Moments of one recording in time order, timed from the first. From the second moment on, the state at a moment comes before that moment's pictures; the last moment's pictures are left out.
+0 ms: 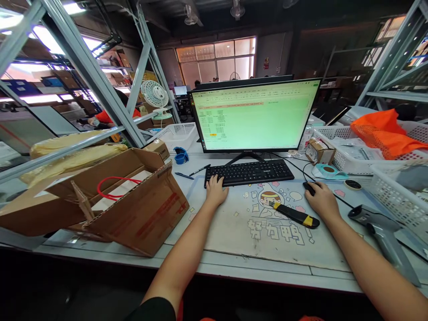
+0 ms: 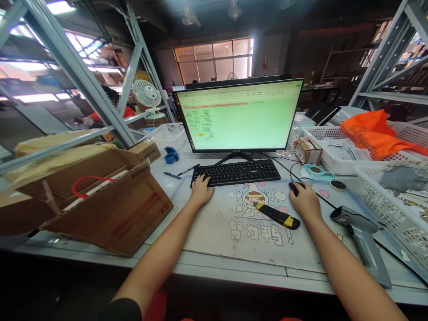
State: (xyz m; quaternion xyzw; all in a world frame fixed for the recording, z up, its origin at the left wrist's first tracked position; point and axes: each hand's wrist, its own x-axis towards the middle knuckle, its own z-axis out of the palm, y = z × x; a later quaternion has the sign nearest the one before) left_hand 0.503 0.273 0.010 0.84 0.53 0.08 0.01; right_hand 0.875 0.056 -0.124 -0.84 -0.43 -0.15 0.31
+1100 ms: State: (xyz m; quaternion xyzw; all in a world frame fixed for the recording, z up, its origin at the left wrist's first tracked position) left_hand 0.503 0.273 0.013 0.84 0.53 0.10 0.01; right_hand 0.875 0.055 -0.120 -0.83 -0.42 -0.15 0.33
